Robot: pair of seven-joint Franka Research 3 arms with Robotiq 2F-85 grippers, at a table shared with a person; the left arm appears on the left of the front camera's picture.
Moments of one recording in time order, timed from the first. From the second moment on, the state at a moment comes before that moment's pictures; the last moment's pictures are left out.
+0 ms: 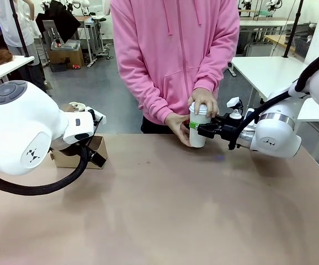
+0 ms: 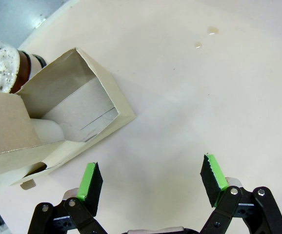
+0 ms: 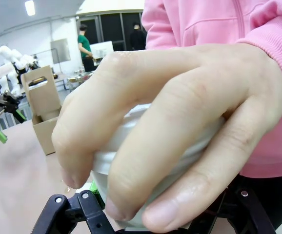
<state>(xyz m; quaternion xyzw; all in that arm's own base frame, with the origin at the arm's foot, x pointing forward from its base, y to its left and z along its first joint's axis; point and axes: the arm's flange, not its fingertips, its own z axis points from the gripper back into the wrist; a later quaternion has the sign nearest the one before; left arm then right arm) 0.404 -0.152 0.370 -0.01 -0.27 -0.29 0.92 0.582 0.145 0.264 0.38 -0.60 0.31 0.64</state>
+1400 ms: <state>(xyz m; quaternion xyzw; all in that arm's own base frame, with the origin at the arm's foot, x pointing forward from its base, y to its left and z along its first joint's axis) 0.404 -0.152 0.370 -0.01 -0.27 -0.29 0.92 0.582 0.145 0.265 0.38 -0.60 0.31 0.63</state>
